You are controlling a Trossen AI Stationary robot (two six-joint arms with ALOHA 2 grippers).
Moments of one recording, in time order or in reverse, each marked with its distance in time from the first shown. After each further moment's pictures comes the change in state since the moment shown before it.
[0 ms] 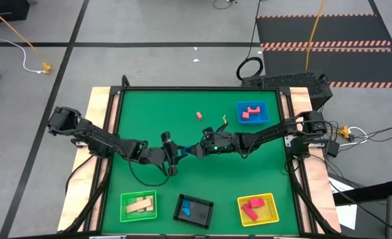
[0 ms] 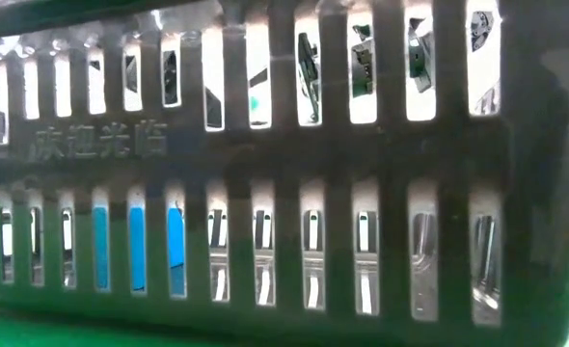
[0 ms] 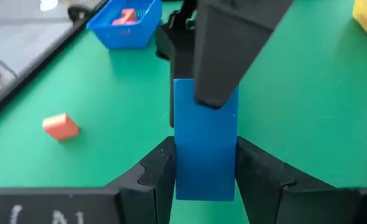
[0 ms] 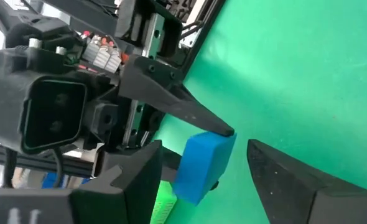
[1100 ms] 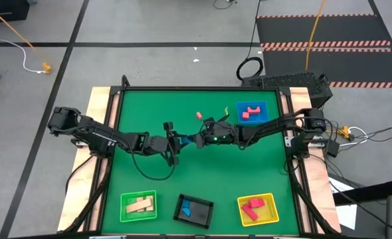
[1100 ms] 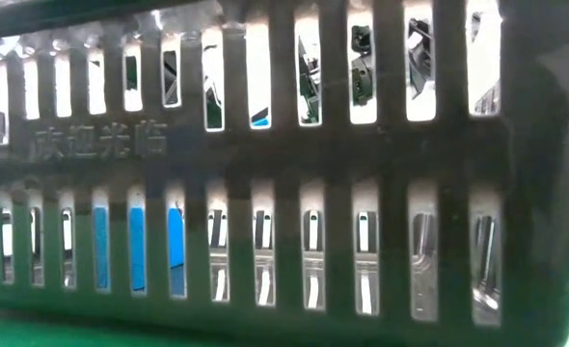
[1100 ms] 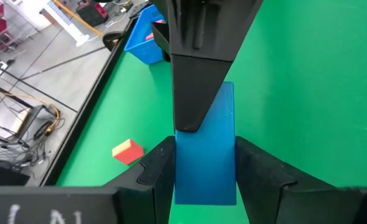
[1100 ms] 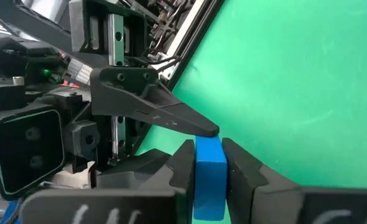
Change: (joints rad) left arm 0.137 0.000 -0.003 0.062 0.013 0.393; right arm -0.095 -0.002 0.000 -0.019 -0.001 -0.095
